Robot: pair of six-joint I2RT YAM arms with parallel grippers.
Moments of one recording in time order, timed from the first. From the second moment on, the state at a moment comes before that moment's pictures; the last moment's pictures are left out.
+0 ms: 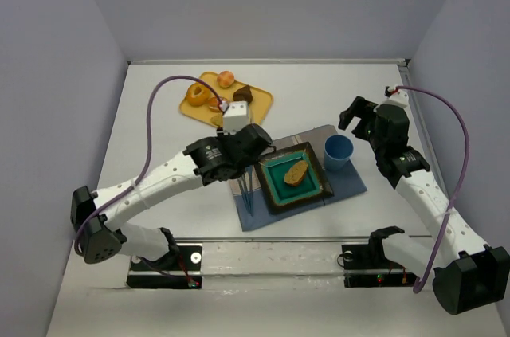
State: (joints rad) left arm -1.13 1.36 1.29 -0.89 -0.67 -0.88; right arm 0.24 0.98 0.81 -0.18 0.25 0.45
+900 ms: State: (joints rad) left arm -0.54 1.18 0.64 -0.58 -0.52 -0.95; right arm 0.24 1.03 0.81 -0.18 0.24 0.47
